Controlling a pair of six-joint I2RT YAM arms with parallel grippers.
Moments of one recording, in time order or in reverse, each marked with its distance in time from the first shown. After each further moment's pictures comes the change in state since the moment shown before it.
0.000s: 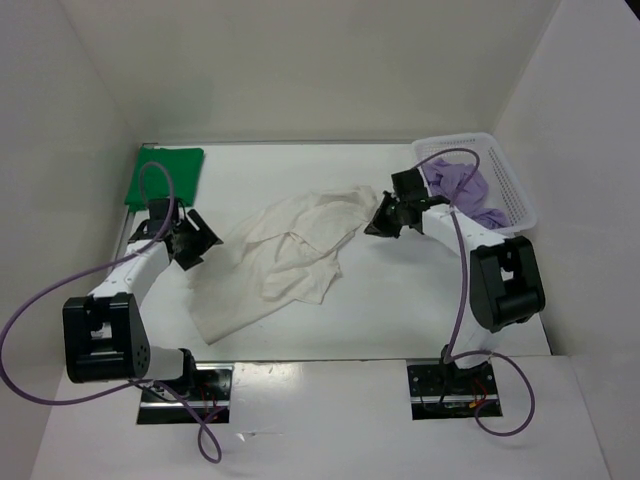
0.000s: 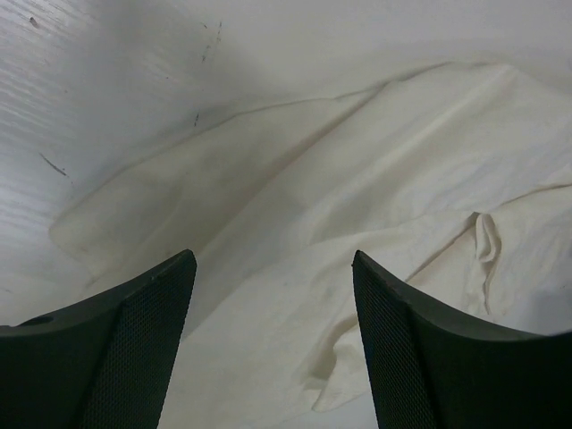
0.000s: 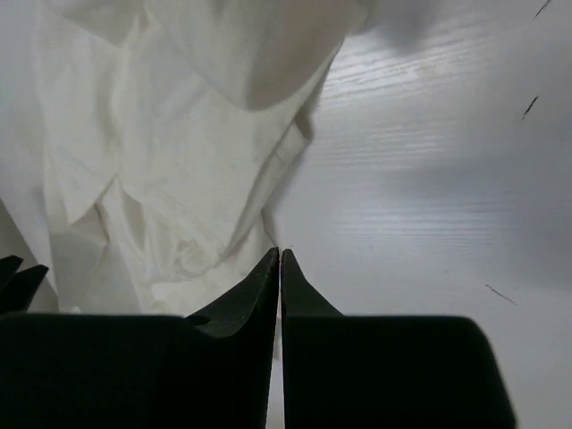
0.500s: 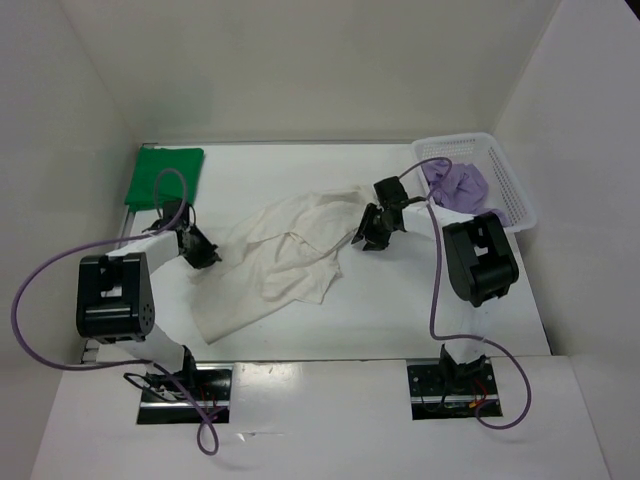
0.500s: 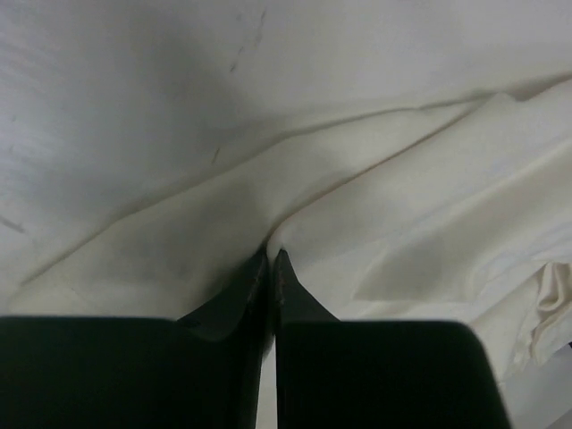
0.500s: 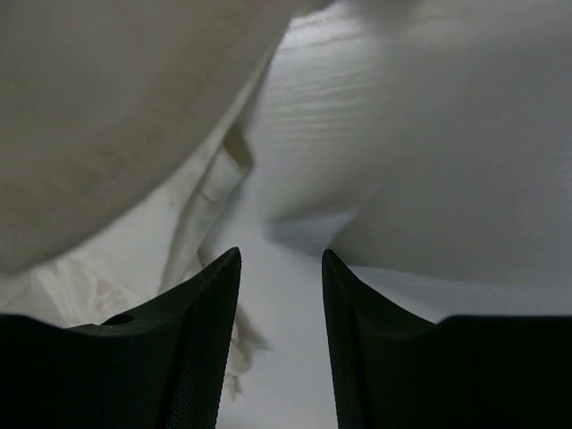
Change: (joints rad) left arm -0.004 0.223 -0.005 0.077 0.010 -0.029; right arm 0.061 0.224 0.031 -0.003 0.027 -0.029
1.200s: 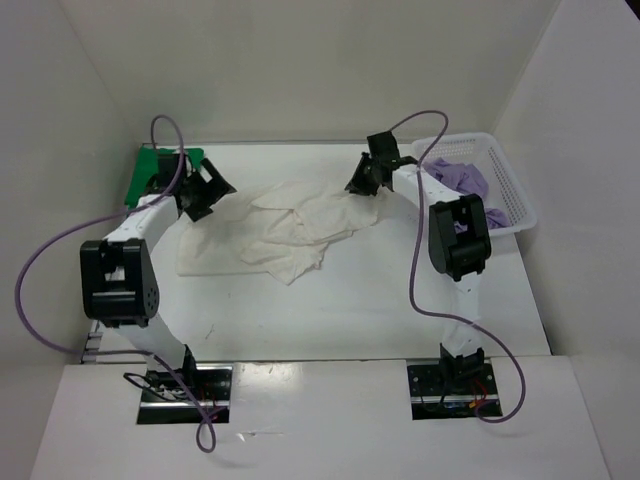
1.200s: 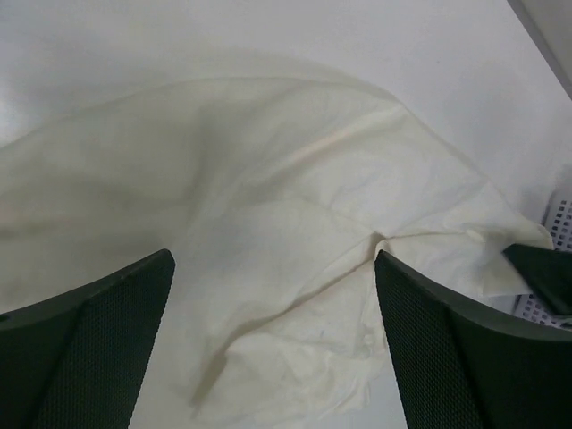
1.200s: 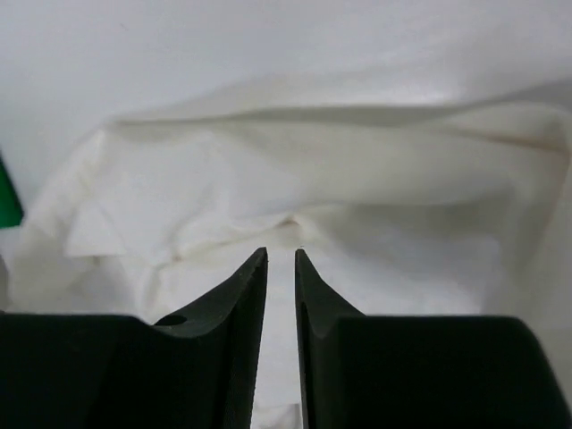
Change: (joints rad) left arm -0.053 0.204 0.475 0.055 0.075 0.023; right arm -0.026 0.304 0.529 -0.027 0.039 0.004
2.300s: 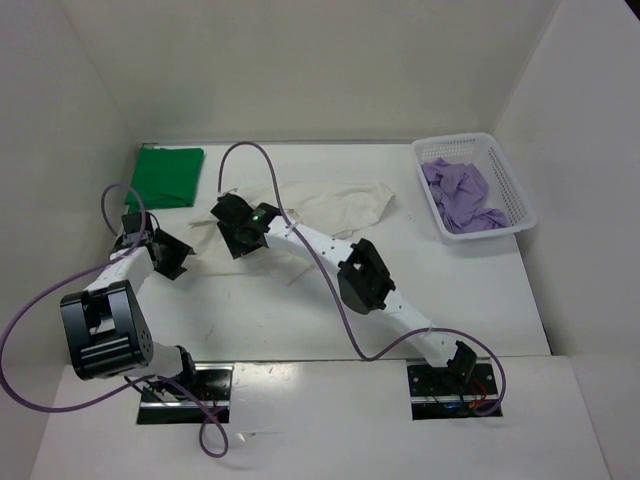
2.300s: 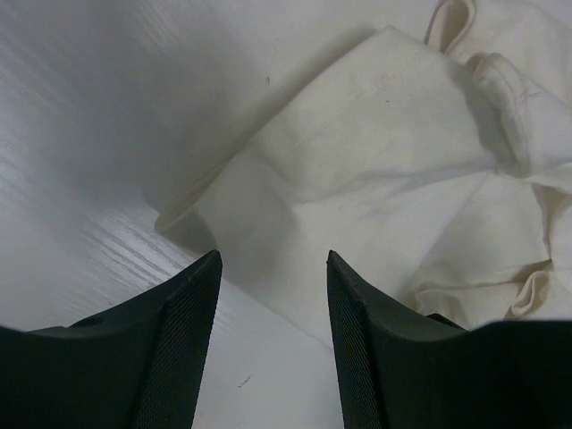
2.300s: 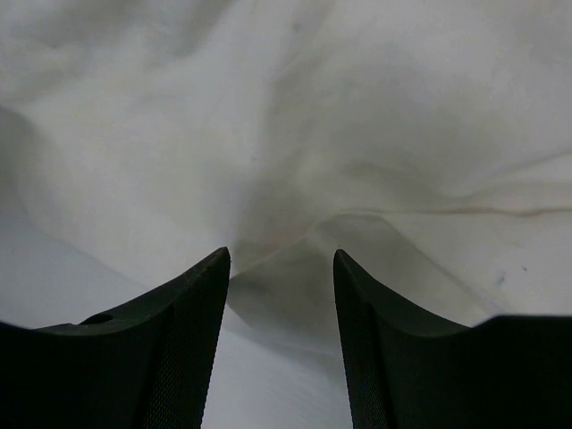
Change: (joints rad) left arm 0.287 -0.382 -0.559 -0.071 -0.079 -0.126; right arm 0.694 0.455 0.838 -0.451 0.351 -0.333
